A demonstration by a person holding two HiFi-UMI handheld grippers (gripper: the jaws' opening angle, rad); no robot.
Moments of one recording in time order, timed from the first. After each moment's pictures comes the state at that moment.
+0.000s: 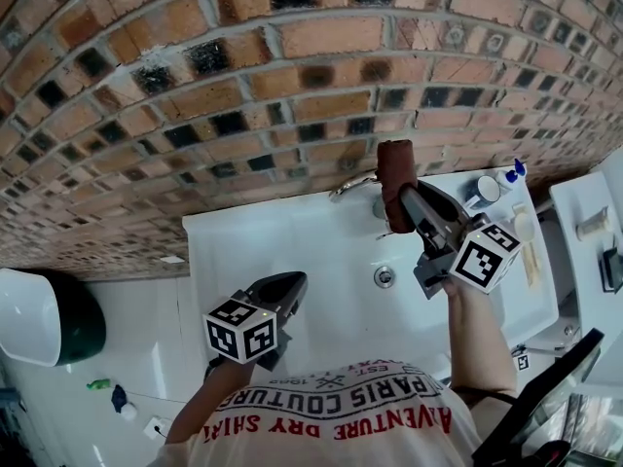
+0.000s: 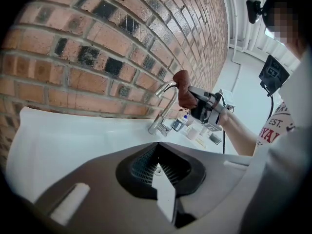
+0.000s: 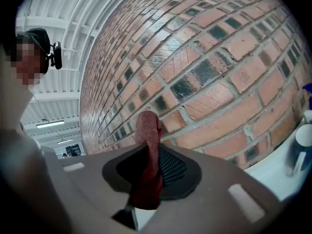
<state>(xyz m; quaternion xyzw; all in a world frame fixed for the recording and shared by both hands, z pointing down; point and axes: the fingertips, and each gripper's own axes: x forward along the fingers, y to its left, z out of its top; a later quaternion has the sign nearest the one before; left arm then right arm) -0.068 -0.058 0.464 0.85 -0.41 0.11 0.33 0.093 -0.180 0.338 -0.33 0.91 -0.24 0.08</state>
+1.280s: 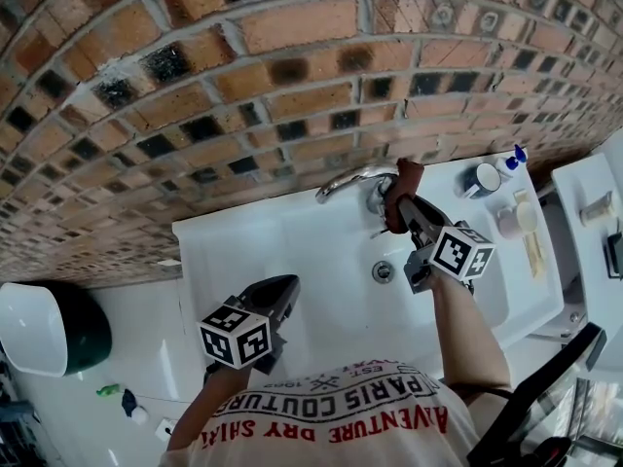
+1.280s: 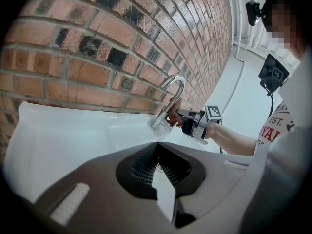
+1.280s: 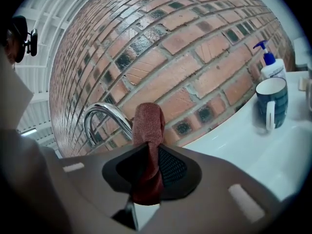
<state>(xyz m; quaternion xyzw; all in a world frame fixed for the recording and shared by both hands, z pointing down) -0.068 -0.064 0.483 0.84 -0.41 0.13 0.34 0.140 -0.211 0.474 -0.44 0.83 -0.33 0.05</state>
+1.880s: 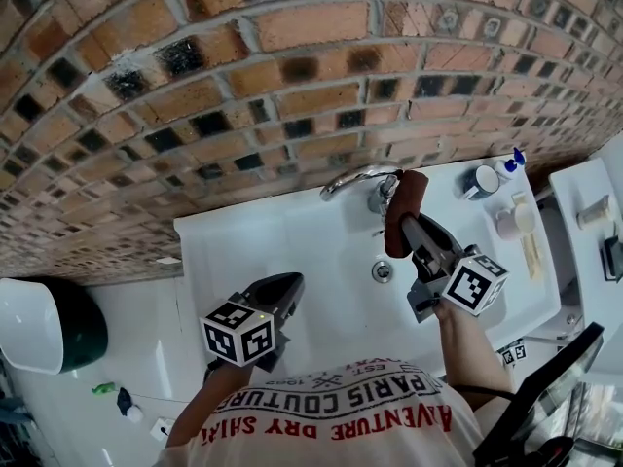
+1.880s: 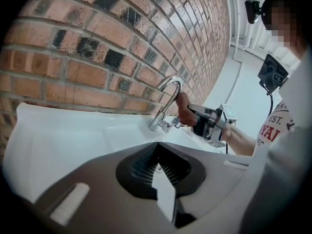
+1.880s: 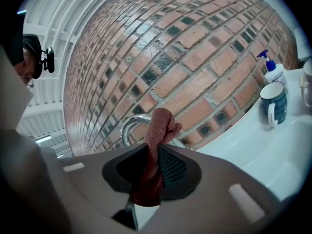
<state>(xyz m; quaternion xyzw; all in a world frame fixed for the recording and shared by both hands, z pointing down) -0.064 -0.061 0.479 0.84 -0.40 0.12 0.34 0.122 -0.152 0.416 -0.39 0.86 -0.33 0.10</state>
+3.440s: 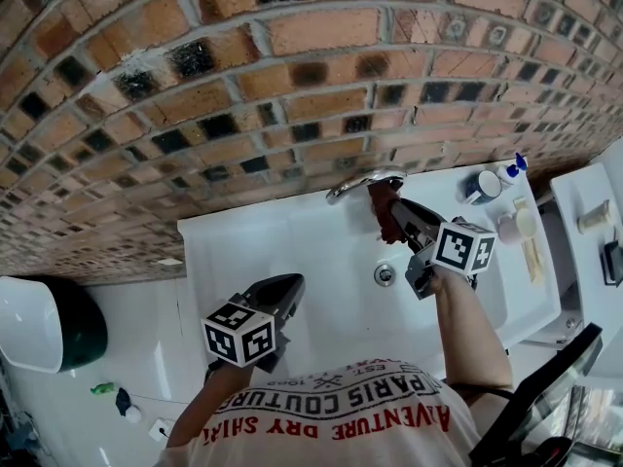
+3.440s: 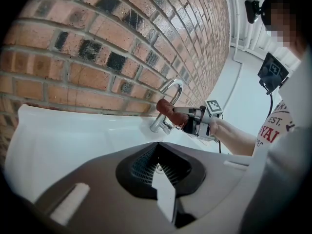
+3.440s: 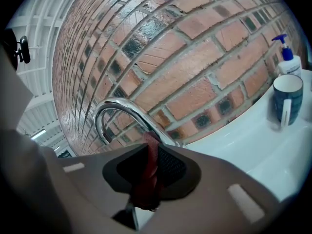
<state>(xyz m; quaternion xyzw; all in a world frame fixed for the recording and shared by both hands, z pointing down) -0.072 -0.064 0.476 0.84 -0.40 0.12 0.34 0.104 -0.201 0.456 -0.39 0.85 -0.37 0.00</state>
